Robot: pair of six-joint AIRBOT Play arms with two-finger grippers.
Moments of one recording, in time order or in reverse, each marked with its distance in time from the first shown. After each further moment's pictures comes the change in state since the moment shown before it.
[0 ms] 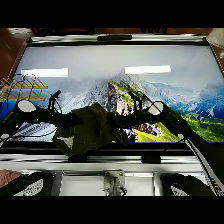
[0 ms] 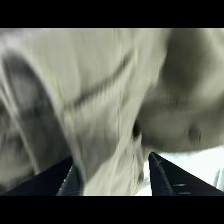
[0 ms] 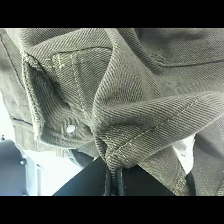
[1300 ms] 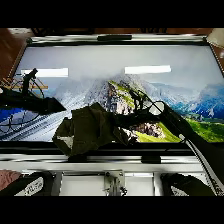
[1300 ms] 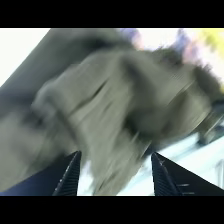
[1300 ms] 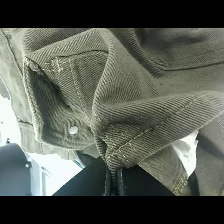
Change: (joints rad) left arm 0.189 0.051 0.286 0.120 -0.356 0.021; right arm 0.000 0.010 0.000 0.012 -0.010 0.010
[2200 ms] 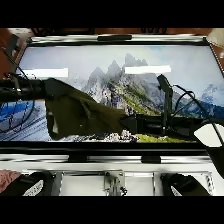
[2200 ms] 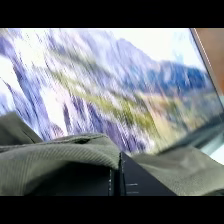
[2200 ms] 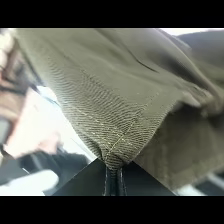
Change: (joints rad) left arm -0.255 0.161 0.126 -0.148 0.321 -0.109; right arm 0.019 0.535 0.023 -0.133 0.090 0.207
